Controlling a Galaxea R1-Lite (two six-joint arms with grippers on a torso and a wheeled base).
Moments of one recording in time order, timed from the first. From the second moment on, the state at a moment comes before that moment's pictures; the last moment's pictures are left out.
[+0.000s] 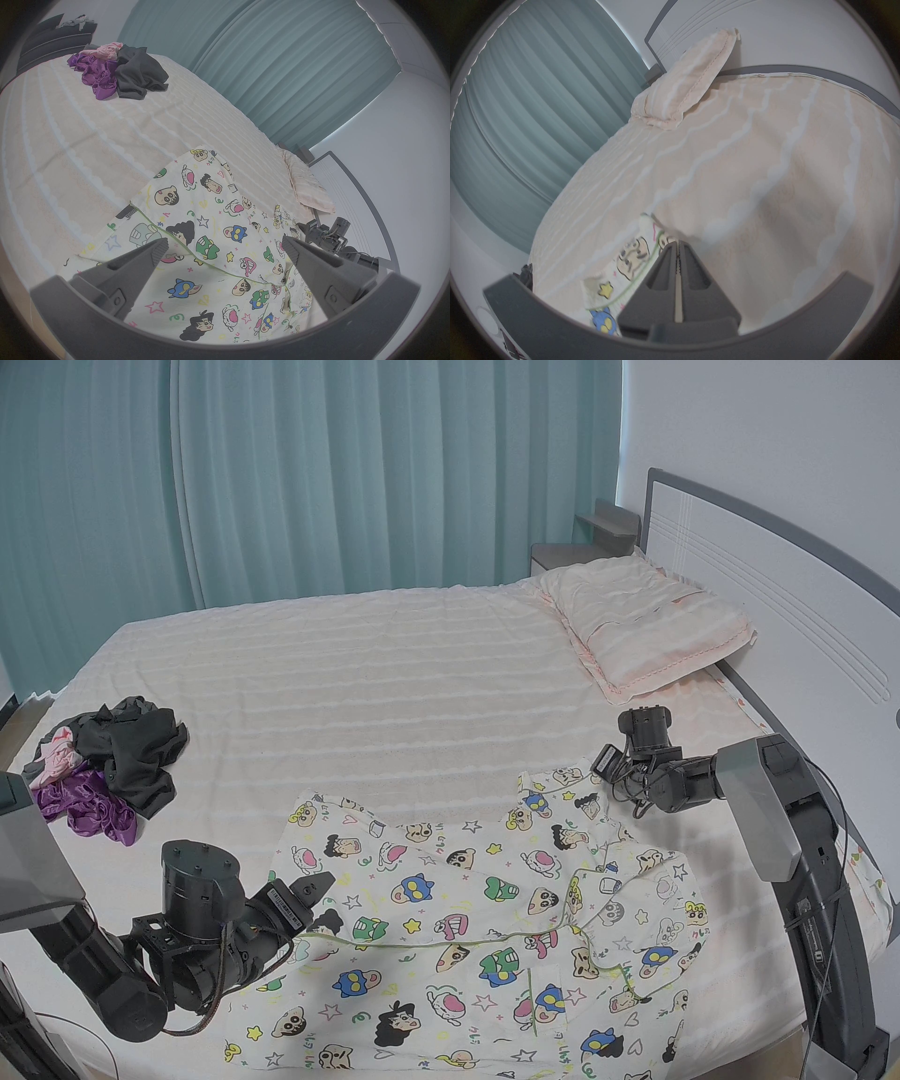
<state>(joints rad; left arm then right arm) -0.49 1.86 -0.25 -1.05 0.21 -0.99 0.20 2.77 -2.00 -0.20 -0.15 0.74</state>
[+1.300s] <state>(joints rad) -0.49 1.85 -0.25 -1.05 0.21 -0.99 0.22 2.64 -1.77 -0.22 0.05 0.48</state>
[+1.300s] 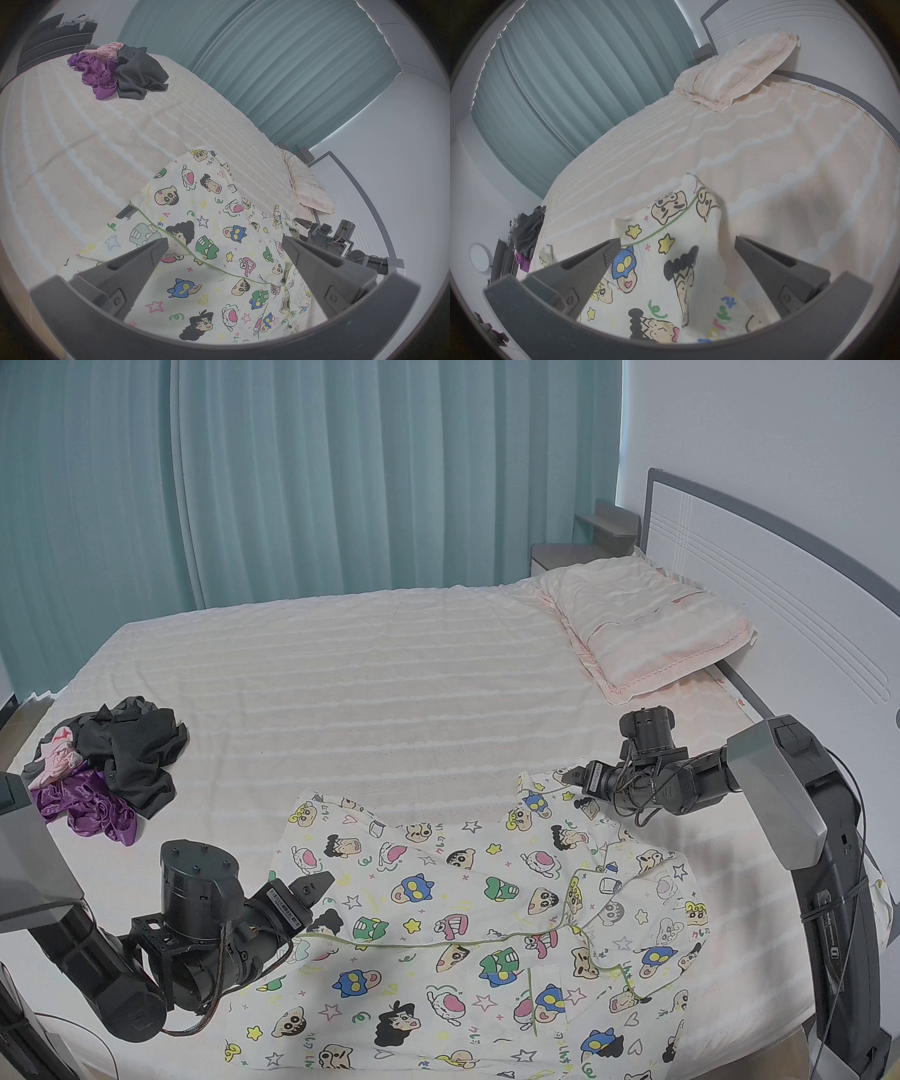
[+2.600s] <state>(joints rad) -0.49 1.85 -0.25 -1.05 0.21 -0.99 0.19 2.77 -2.00 -0.16 -0.08 0.61</state>
